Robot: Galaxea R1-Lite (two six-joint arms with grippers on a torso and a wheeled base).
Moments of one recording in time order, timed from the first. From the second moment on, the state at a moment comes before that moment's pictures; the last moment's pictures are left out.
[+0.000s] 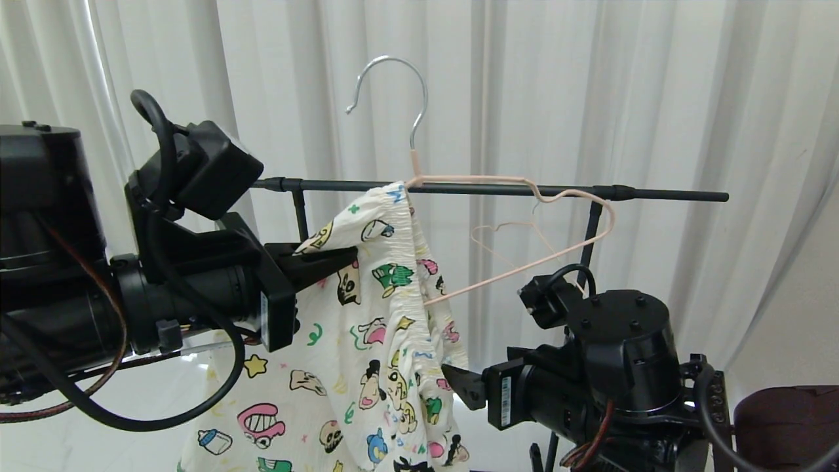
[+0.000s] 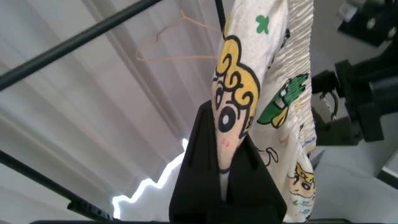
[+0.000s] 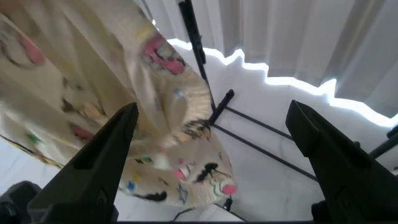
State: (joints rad) left arm -0.49 1.33 -0.81 -0.30 -0.30 0.29; right arm 1.02 1.75 -0.75 -0.57 -0.25 0.51
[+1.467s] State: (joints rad) left arm -0.49 1.31 -0.80 -0.34 -0.30 0.29; right arm 0.97 1.73 -0.64 -0.57 -0.36 0.48
